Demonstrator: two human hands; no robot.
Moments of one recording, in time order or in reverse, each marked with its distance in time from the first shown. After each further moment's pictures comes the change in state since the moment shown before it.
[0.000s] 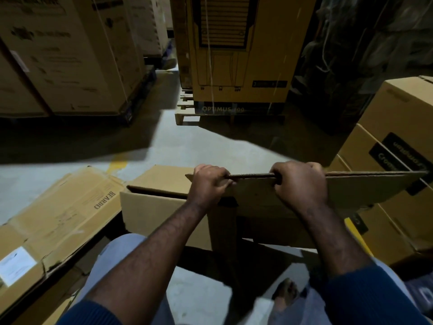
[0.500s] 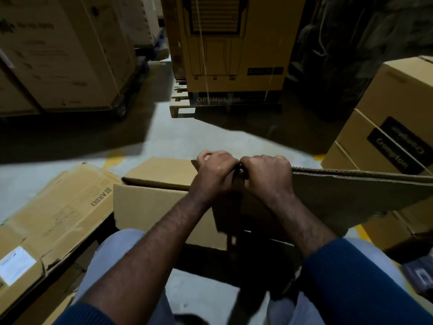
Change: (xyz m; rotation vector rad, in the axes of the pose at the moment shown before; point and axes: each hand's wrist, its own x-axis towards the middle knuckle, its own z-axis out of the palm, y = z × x) left_hand 0.001 0.023 0.002 0.055 0.028 0.278; right_hand 0.007 -0.043 0.023 -0.077 0.035 -0.190
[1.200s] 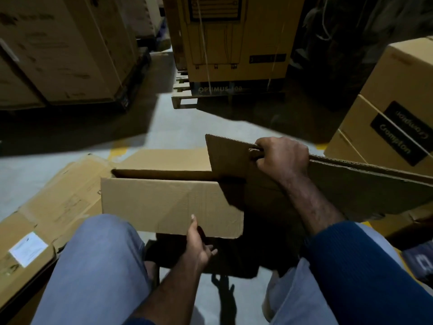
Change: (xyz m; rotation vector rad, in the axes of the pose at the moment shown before) left_hand -0.190 0.021 0.072 -1.401 0.218 -1.947; right_hand -0.011 0.039 -0.003 0.071 -0.040 0.169
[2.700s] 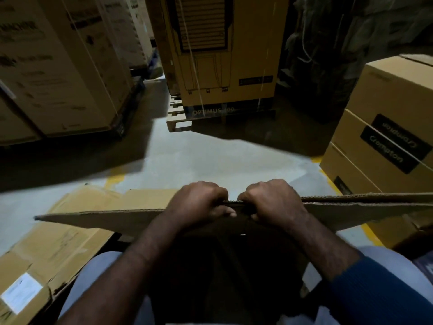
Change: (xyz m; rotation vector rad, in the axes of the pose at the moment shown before) left_hand -0.130 0.160 0.107 2.111 -0.339 1.459; right_hand -0.029 -0.016 -0.015 -0.033 -0.250 -0.483
